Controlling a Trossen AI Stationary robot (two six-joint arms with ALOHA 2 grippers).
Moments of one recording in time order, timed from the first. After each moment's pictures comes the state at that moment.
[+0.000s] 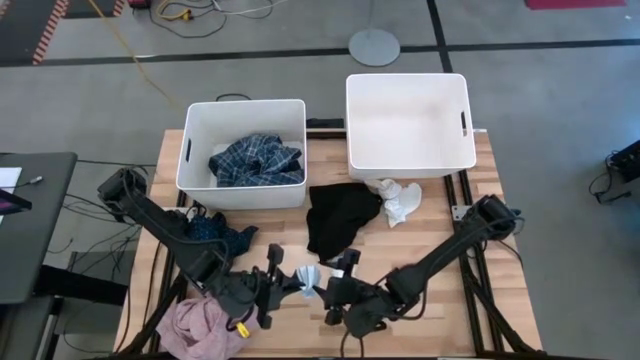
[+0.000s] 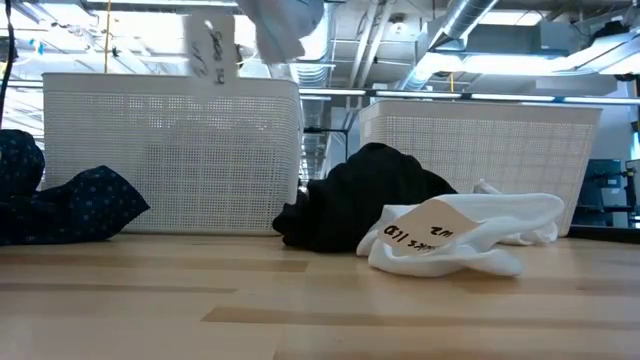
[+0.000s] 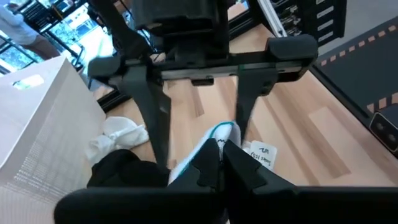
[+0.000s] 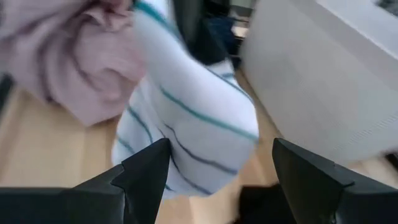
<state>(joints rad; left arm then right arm) -0.68 1.51 1.21 -0.20 -0.68 0.17 0.60 1.92 1.50 -0.28 0.89 0.29</state>
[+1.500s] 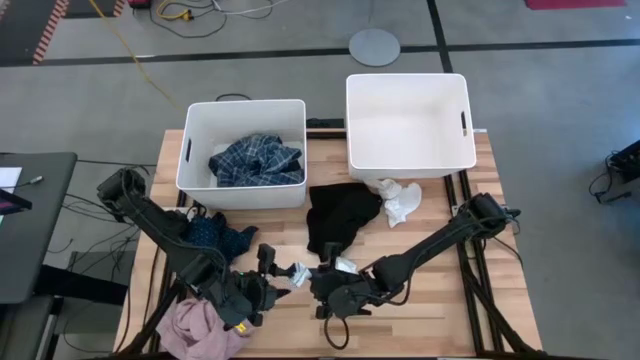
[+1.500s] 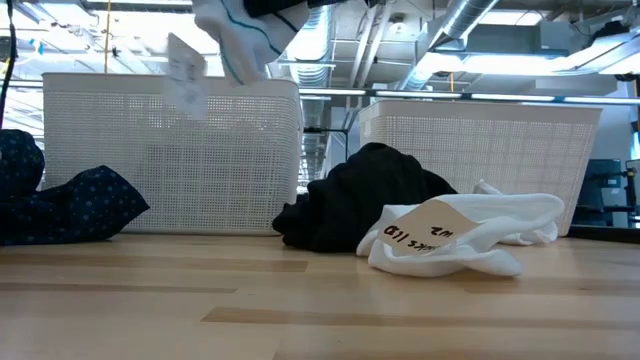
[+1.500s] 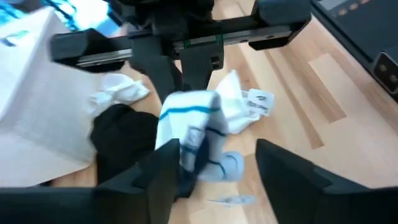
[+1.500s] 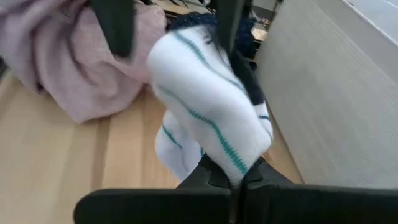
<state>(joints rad) -0.73 1.49 1.23 -0.47 -0.73 0.01 0.51 1.95 1.50 -0.18 0.74 0.10</state>
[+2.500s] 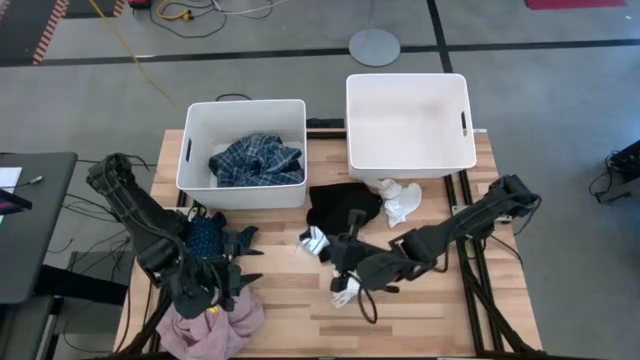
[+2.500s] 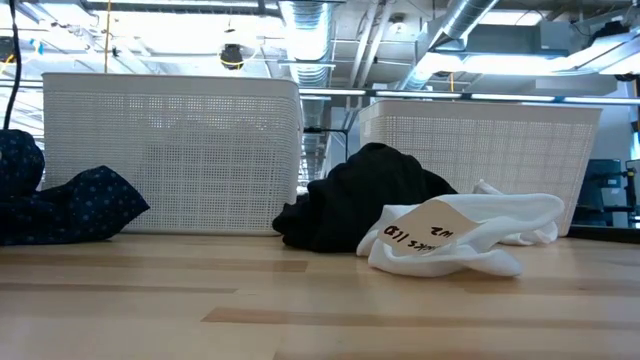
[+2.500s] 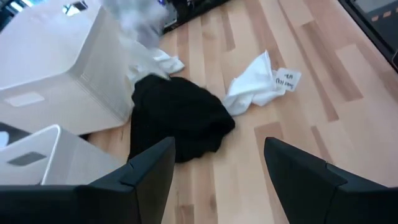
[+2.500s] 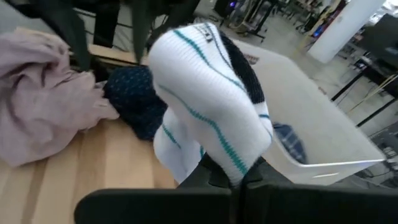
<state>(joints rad) -0.86 1.28 1.19 -0.78 -0.90 -0.25 0.49 1.68 1.50 -0.28 0.88 -0.04</state>
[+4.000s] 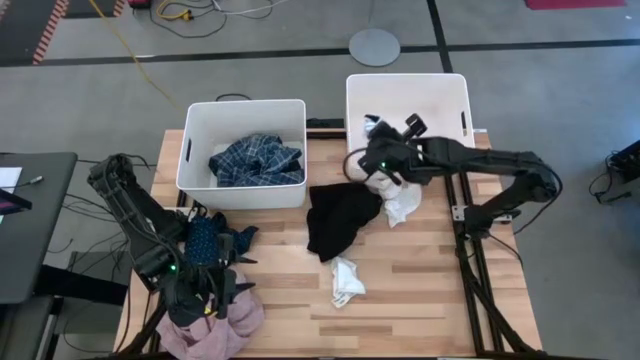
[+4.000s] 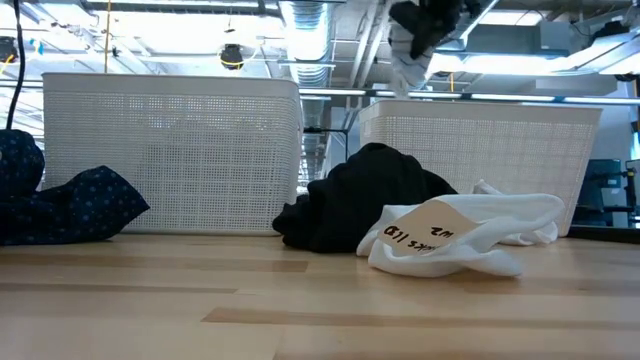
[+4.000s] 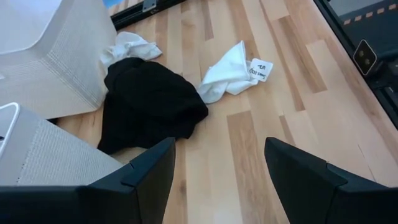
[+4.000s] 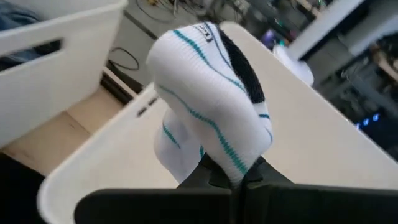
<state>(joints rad) -0.91 1.30 1.19 -0.83 -0.84 -0.40 -0.12 1.44 1.50 -0.96 0.96 0.30</state>
